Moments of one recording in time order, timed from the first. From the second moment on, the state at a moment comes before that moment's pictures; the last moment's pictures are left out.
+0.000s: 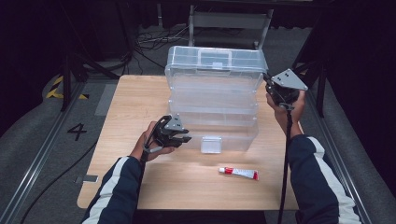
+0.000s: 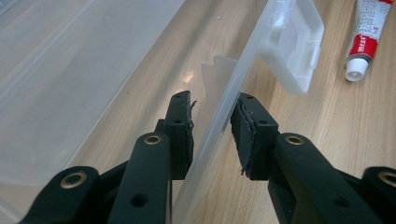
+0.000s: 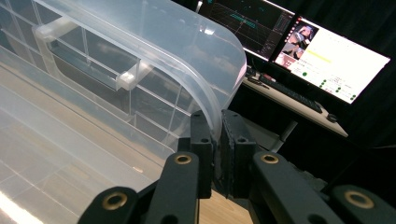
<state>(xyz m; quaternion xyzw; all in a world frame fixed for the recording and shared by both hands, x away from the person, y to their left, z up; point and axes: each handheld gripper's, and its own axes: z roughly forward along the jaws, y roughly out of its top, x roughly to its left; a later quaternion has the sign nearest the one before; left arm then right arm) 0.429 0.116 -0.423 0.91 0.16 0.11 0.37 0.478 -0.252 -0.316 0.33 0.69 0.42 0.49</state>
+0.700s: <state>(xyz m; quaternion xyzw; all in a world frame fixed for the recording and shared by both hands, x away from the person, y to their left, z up) 0.413 0.129 -0.420 0.92 0.14 0.10 0.36 0.465 -0.241 -0.308 0.33 0.71 0.41 0.48</state>
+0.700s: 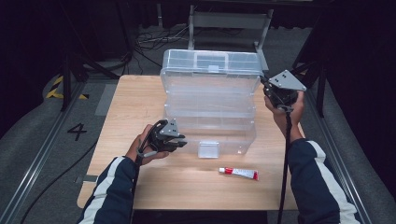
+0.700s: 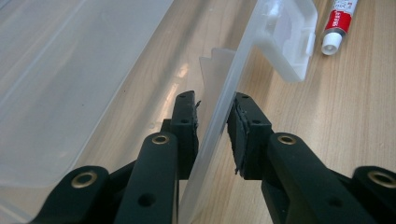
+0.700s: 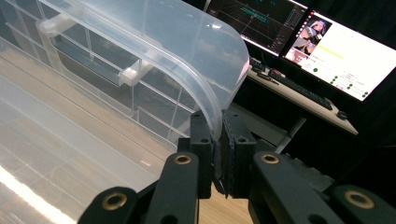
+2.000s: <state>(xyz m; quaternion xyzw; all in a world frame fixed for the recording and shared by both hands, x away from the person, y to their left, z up) 0.417 0.135 -0.425 0.91 0.14 0.09 0.38 0.501 -0.237 -0.291 0.38 0.71 0.39 0.44</state>
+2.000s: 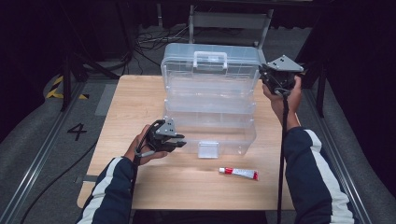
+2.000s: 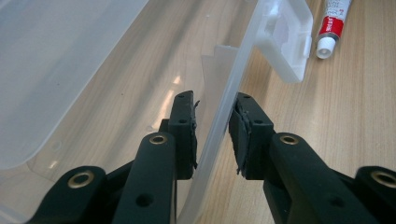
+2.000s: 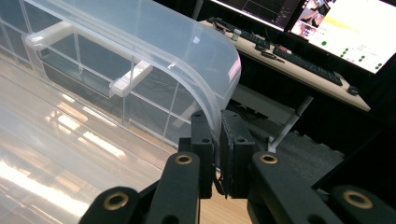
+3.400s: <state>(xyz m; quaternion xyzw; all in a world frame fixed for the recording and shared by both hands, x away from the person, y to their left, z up) 0.418 0.134 -0.423 0.92 0.13 0.09 0.37 0.564 -0.238 -0.283 0.42 0.73 0.39 0.39</state>
